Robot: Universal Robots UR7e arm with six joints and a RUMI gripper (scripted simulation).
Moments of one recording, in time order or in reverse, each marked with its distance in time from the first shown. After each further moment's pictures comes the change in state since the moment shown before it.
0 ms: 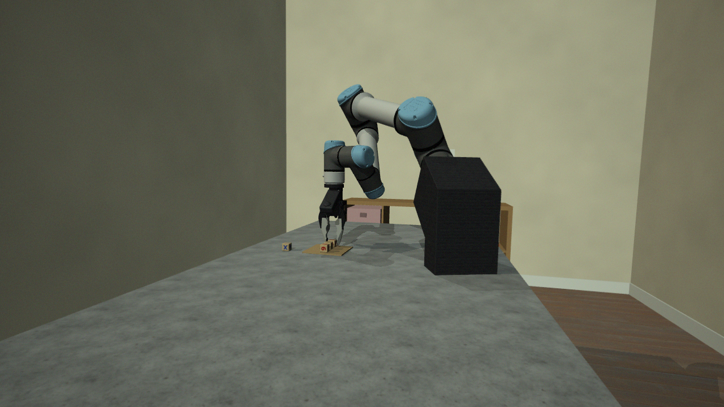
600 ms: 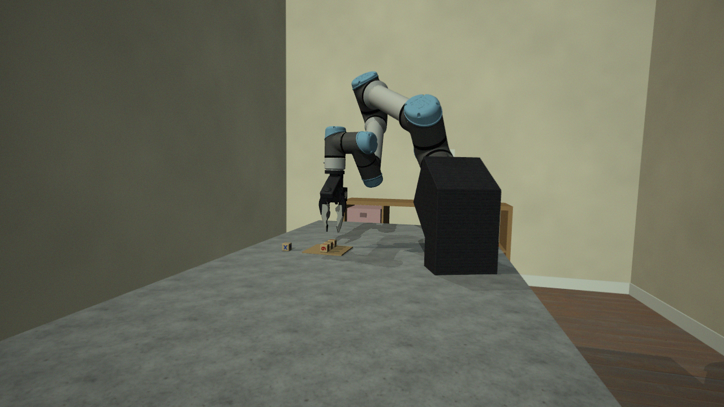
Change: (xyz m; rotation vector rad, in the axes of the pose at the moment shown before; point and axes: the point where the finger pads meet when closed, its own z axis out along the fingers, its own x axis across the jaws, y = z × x) arm 0.000 0.000 -0.049 -0.001 0.008 -0.001
